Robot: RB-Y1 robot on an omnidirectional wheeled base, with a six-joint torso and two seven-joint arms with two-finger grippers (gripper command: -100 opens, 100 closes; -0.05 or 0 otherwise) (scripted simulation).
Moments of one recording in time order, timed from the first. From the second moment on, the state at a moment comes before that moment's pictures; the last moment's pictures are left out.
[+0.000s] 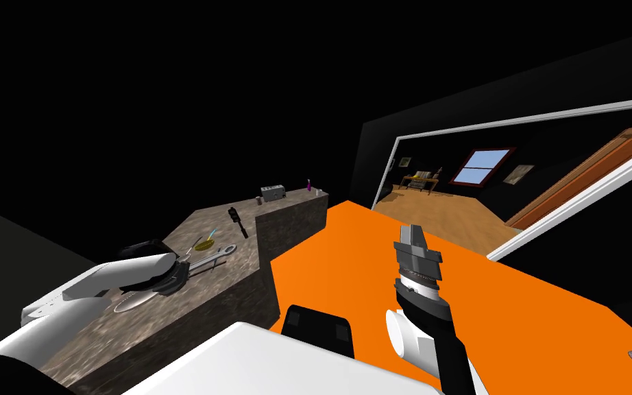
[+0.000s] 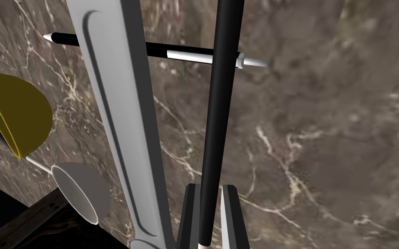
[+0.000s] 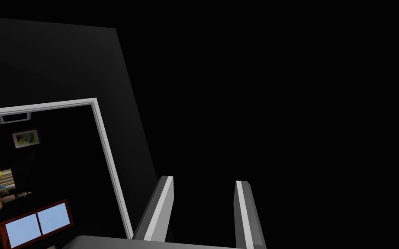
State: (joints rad) left arm 0.37 0.87 0.53 -1.42 0.72 1.19 0.29; right arm 0.48 0.02 0.01 -2.23 0.01 -0.58 0.11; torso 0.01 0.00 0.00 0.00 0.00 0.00
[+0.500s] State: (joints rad) left arm 0.50 0.86 0.55 -1.56 0.74 1.20 0.34; right arm 0.48 0.02 0.01 -2.23 0.01 -0.58 0.11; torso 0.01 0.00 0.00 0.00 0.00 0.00
